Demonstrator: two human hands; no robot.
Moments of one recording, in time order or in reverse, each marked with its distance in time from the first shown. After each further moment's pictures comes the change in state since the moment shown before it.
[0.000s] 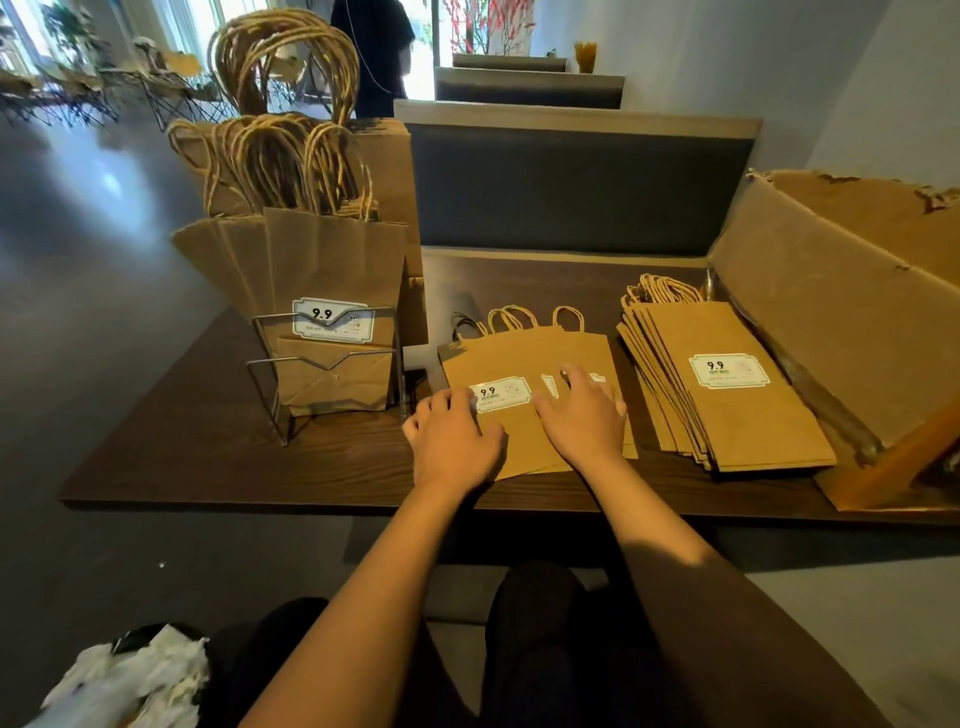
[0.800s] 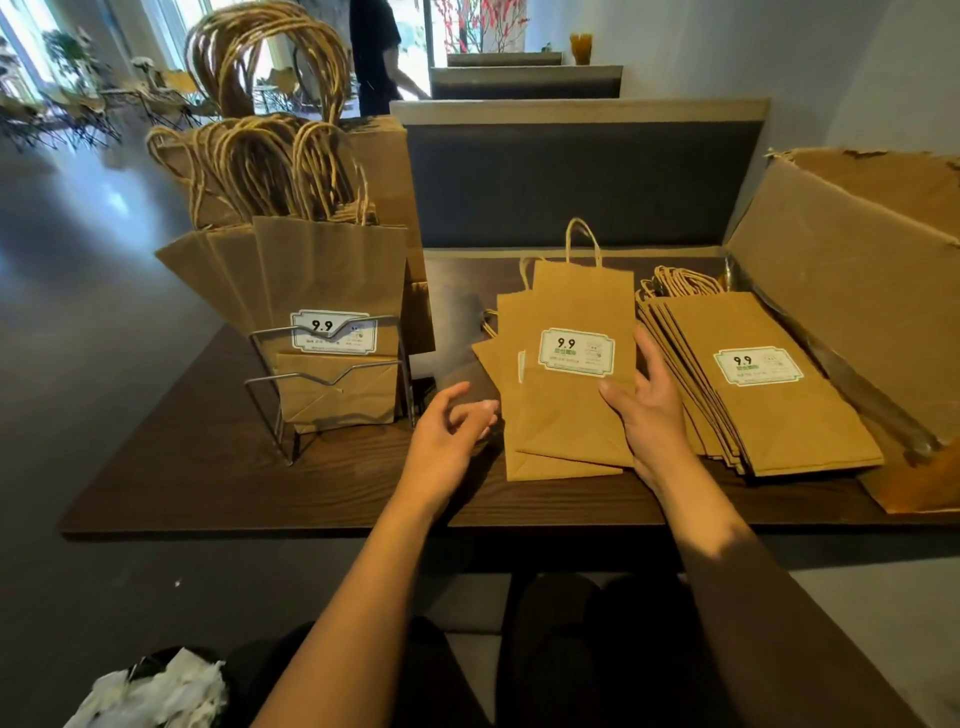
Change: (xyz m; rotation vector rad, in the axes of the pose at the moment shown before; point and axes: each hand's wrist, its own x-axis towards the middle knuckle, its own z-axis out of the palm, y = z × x) left_hand 0.004 -0.020 -0.028 -0.937 -0.210 -0.140; right_hand -0.008 0.020 -0.038 1.159 -0.049 0.131
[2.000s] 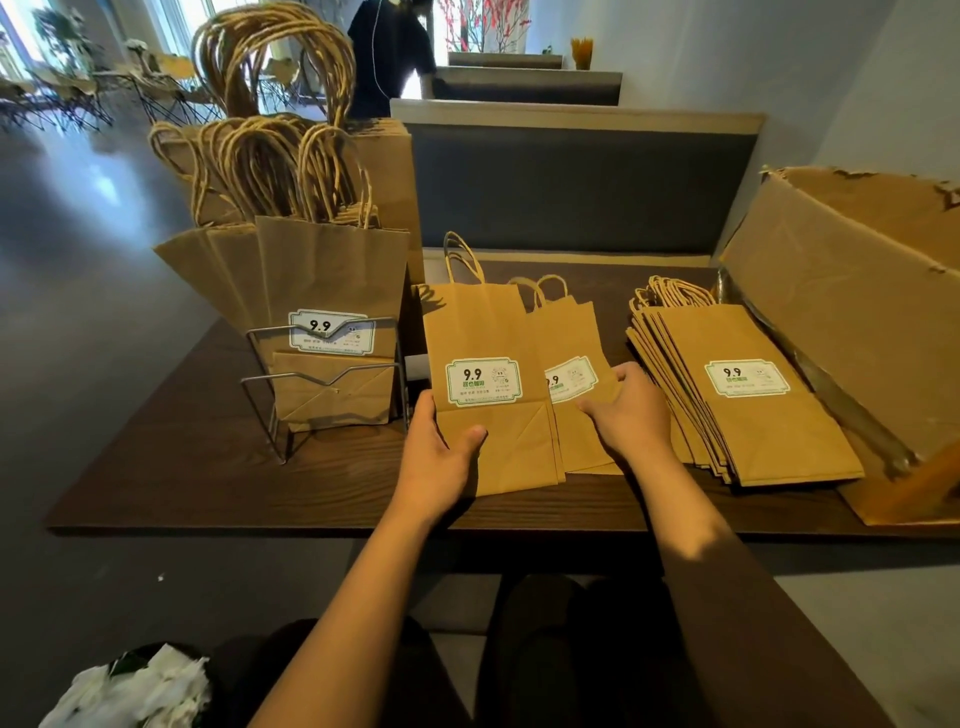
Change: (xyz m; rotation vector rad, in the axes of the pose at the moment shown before) left_hand -0.010 -0.001 0.001 0.198 0.120 0.162; right_hand 0.029 0.000 0.007 -0.935 0.165 0.019
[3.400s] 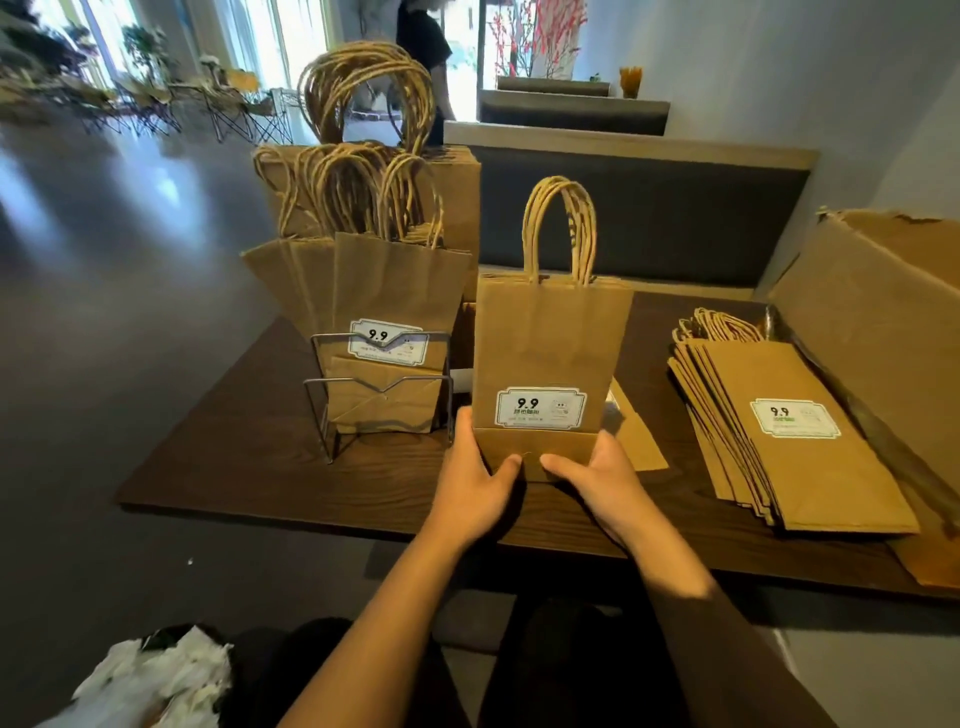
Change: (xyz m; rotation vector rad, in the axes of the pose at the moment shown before) left_hand -0.015 0.017 -0.012 0.060 -0.006 0.039; right_hand -0.079 -0.044 0.021 0.617 -0.433 -0.071
